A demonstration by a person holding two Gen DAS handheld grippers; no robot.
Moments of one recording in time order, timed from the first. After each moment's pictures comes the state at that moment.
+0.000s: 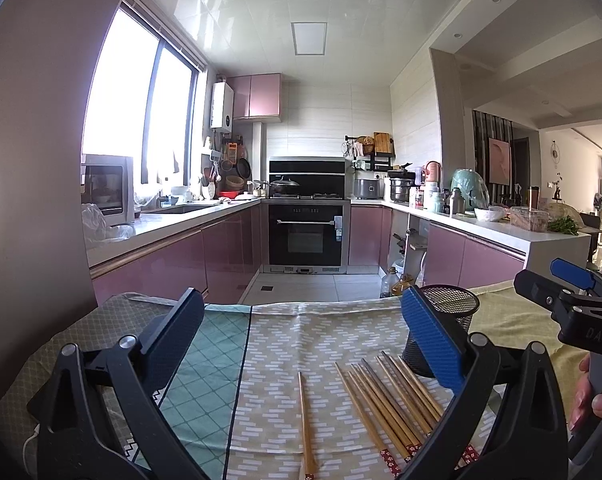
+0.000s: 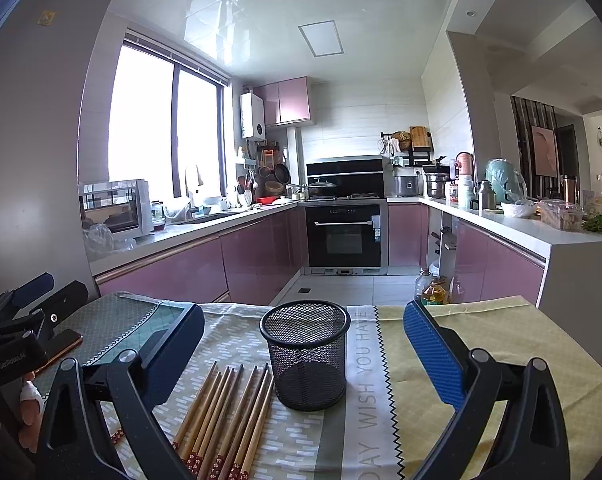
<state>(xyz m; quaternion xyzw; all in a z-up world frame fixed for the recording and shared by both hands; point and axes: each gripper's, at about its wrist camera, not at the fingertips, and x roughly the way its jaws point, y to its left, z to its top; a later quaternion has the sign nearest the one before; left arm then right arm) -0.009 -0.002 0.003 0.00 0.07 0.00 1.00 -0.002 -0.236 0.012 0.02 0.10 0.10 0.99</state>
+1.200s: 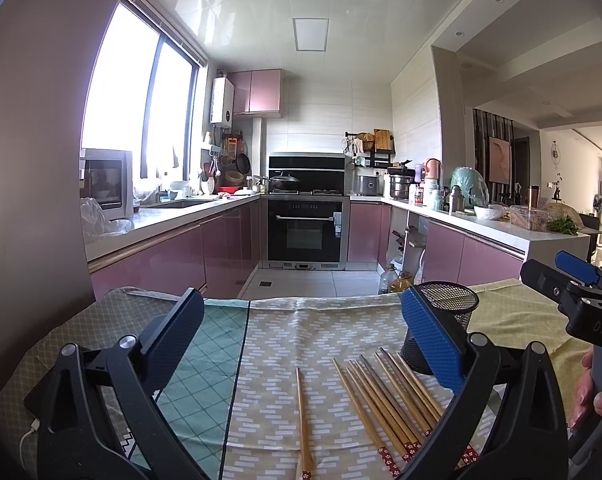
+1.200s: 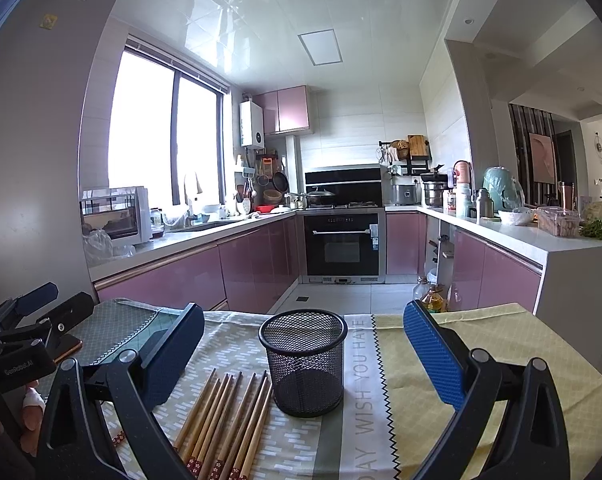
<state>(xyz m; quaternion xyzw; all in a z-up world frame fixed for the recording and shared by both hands) -0.011 -0.005 0.000 0.00 0.07 -0.01 1.00 -0.003 -0.237 0.014 0.02 0.08 0.10 0.99</state>
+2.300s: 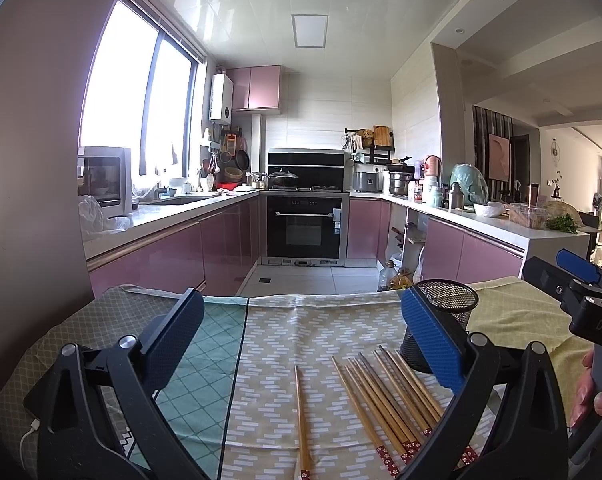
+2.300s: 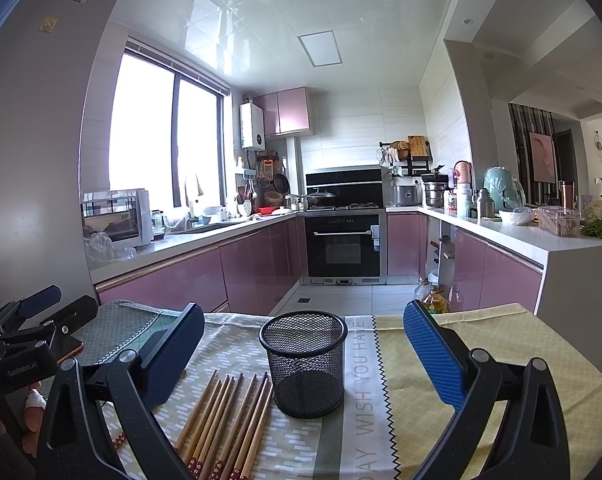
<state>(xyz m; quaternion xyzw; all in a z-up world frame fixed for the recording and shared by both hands) -0.010 -0.007 -0.006 0.00 0.08 -0.01 1.00 -0.004 -0.240 0.014 0.03 0.08 0.10 0.99</state>
